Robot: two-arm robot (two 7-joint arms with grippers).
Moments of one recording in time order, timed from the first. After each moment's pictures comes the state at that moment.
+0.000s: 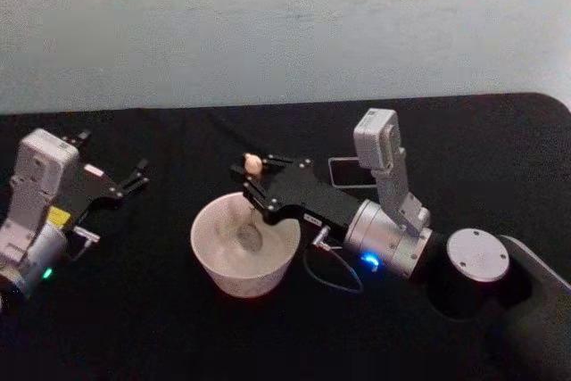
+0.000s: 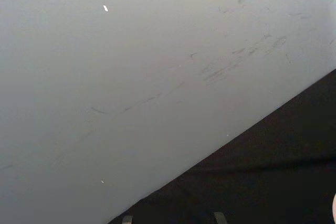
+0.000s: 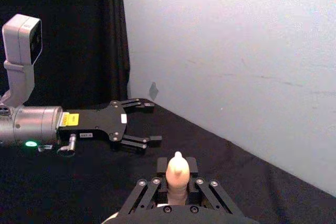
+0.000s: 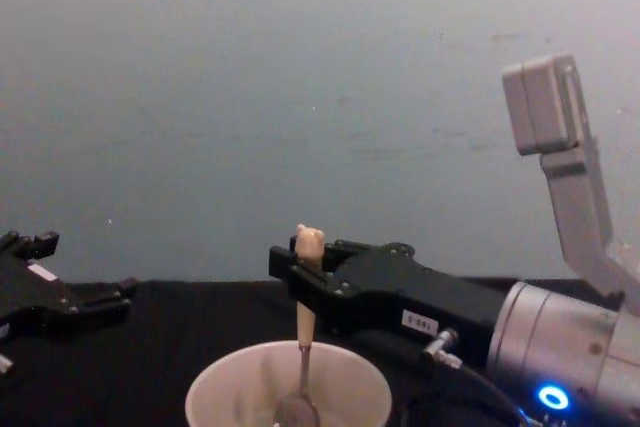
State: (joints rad) left arm -0.20 0.60 0.45 -1.41 -0.25 -0.12 0.03; right arm 0.37 0.23 -0.54 -1.22 0.39 -0.19 0.58
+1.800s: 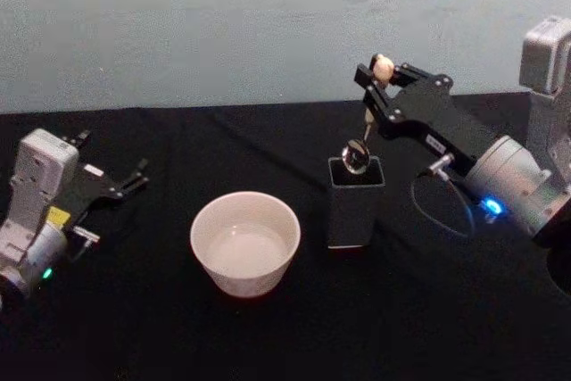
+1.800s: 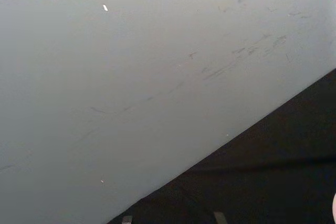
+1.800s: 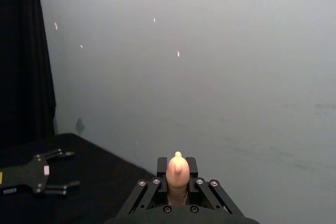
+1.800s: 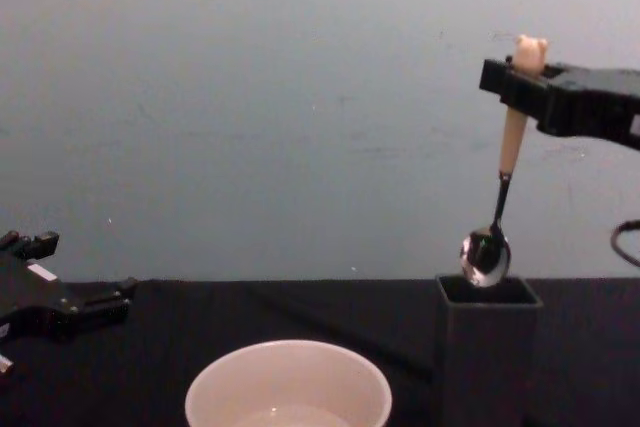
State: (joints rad) left arm -0.20 0.60 0.45 -1.41 -0.25 -0.12 0.03; right arm 0.19 0.42 -0.30 -1.69 0.45 0.00 0.35
